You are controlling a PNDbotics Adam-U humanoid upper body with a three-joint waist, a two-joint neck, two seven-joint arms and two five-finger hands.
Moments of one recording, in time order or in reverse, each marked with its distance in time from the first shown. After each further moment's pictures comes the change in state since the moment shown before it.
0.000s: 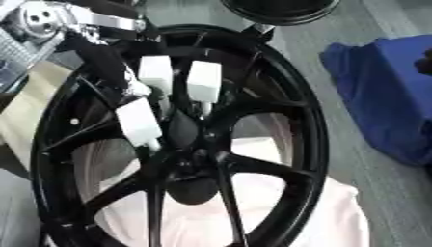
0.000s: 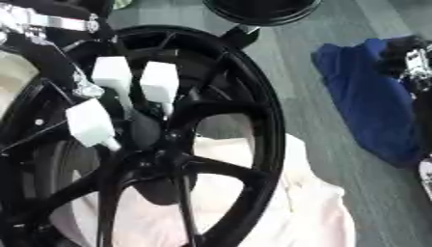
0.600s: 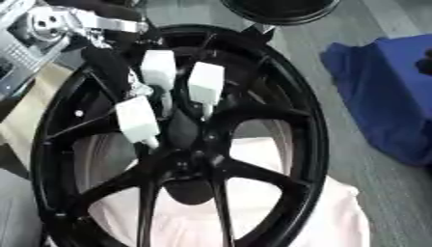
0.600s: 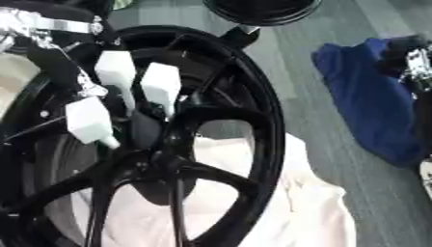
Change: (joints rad) left arm 0.006 -0.013 -0.005 0.006 0.003 0.002 0.028; right arm 0.000 0.000 0.000 0.000 -0.003 -0.001 -0.001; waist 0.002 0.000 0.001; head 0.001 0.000
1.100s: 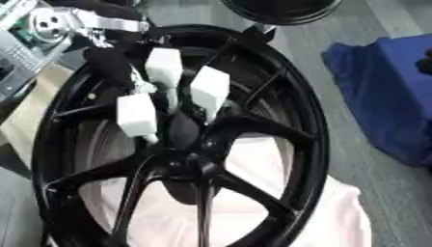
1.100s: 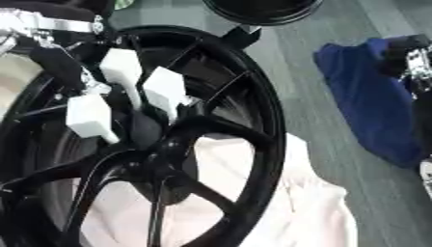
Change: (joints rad) left arm -0.003 0.001 -0.001 -0.007 0.016 0.016 0.009; right arm 0.000 0.000 0.000 0.000 0.000 0.000 0.000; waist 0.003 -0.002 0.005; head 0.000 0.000
